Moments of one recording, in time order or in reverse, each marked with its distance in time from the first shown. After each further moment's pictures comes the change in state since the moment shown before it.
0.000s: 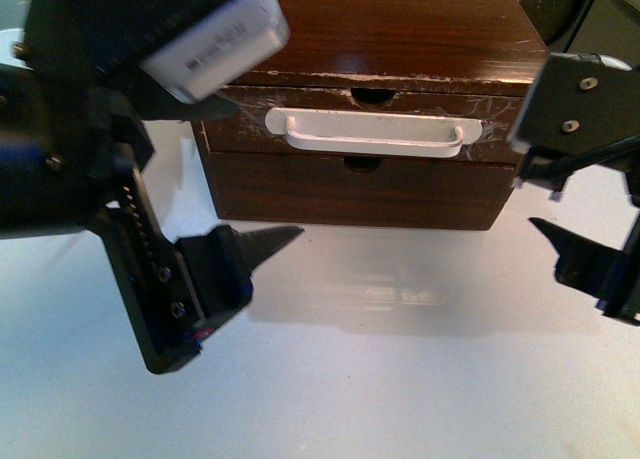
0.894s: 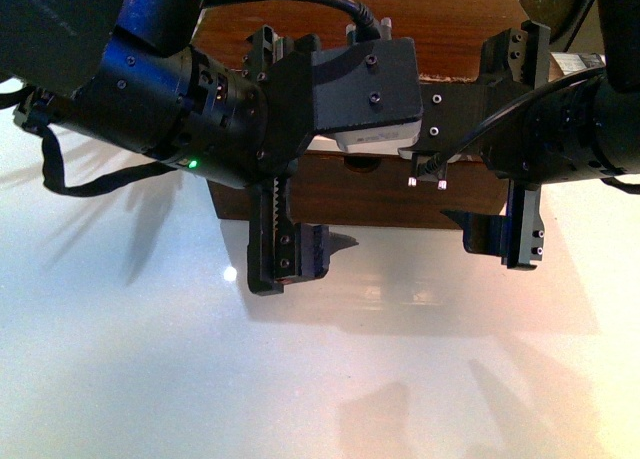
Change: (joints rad) left arm -0.035 0.443 0.465 -0.287 0.091 0.439; right arm 0.050 0.340 0.358 -0.167 -0.143 -0.176
